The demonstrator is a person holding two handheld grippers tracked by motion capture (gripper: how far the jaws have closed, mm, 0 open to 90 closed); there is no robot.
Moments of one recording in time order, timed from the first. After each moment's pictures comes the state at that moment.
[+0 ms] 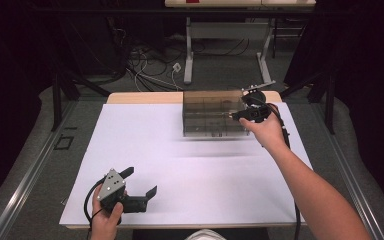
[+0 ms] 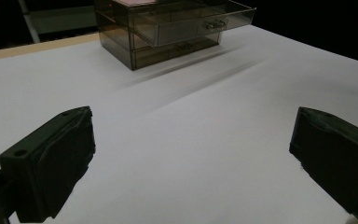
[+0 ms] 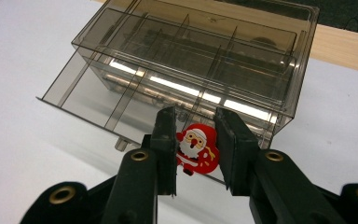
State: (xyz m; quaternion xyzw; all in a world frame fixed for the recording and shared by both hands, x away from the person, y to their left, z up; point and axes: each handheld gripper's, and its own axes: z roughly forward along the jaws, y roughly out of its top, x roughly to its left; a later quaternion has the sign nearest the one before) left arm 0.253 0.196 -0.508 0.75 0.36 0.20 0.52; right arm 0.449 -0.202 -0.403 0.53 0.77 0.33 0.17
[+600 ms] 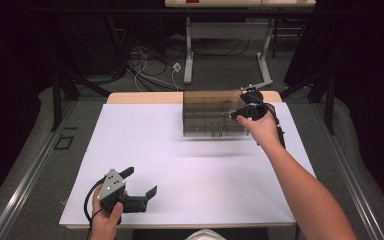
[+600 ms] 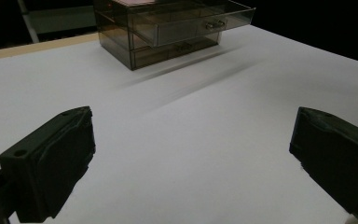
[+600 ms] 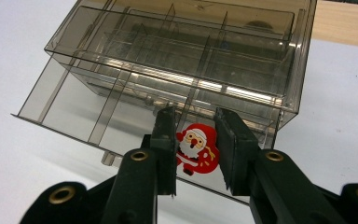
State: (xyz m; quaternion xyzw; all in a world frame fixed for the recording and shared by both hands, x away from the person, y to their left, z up) left arm 0.253 0.196 -0.509 0.75 0.36 0.20 0.52; right arm 0.467 -0.200 -0.417 0.57 0.74 0.32 0.14
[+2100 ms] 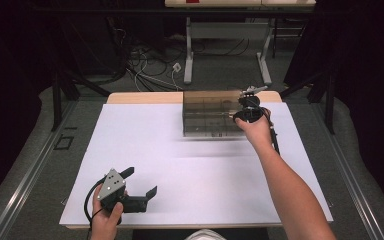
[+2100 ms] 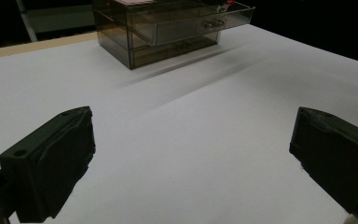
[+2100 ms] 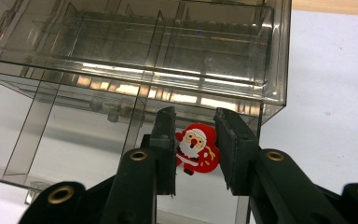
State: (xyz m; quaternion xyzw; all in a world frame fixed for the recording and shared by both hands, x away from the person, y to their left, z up) left arm 0.254 0.196 -0.509 0.75 0.36 0.20 0.52; right arm 0.490 -0.201 -0.455 0.62 0.72 0.27 0.16
